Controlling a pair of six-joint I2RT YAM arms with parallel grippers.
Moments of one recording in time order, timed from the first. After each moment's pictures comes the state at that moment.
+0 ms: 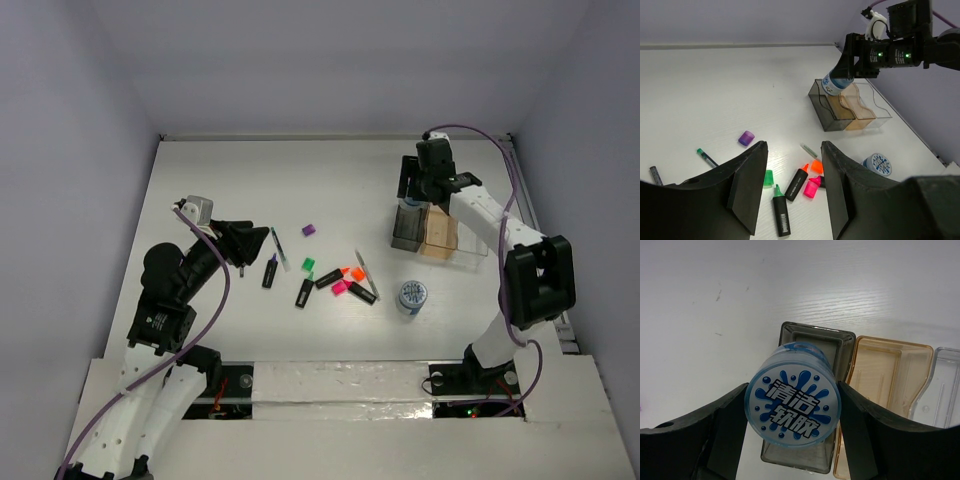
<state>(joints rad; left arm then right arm) -0.29 0.53 0.66 -0.12 0.32 -0.39 0.30 1.66 1.33 -0.39 0.26 0.31</state>
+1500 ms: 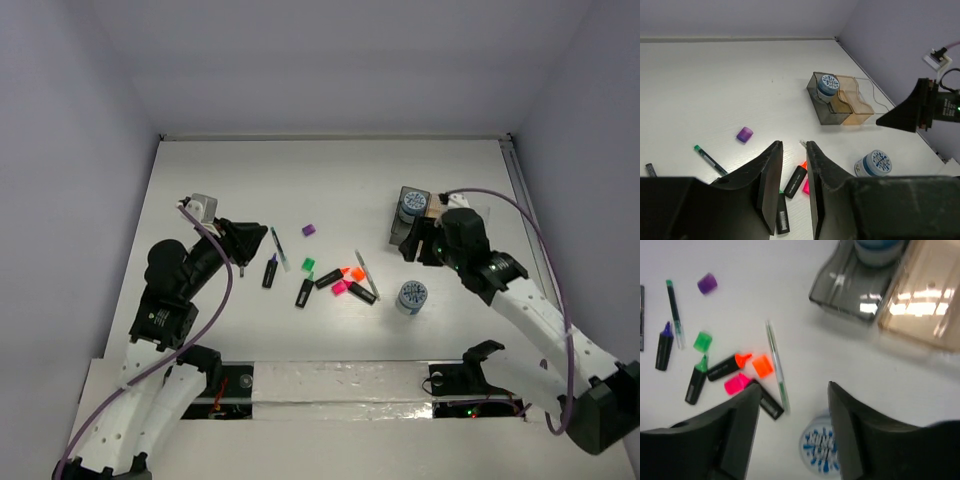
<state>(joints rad) -0.30 0.56 0.66 -0.12 0.32 -0.39 0.45 1.00 0.79 -0.40 0.08 0.47</state>
